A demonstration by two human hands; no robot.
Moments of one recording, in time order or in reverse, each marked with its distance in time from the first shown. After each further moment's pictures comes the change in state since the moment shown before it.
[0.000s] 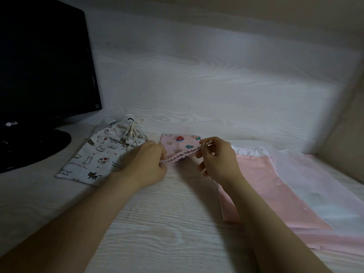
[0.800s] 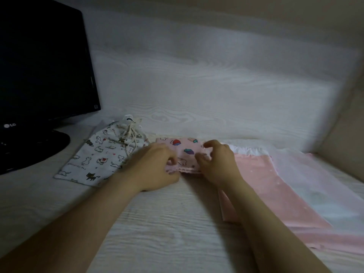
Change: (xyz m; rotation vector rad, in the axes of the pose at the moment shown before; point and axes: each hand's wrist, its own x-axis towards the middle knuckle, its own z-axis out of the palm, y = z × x) left_hand 0.005 0.000 0.008 -0.111 0.008 0.255; right_hand 0.005 0.014 0.000 -0.428 0.016 -0.059
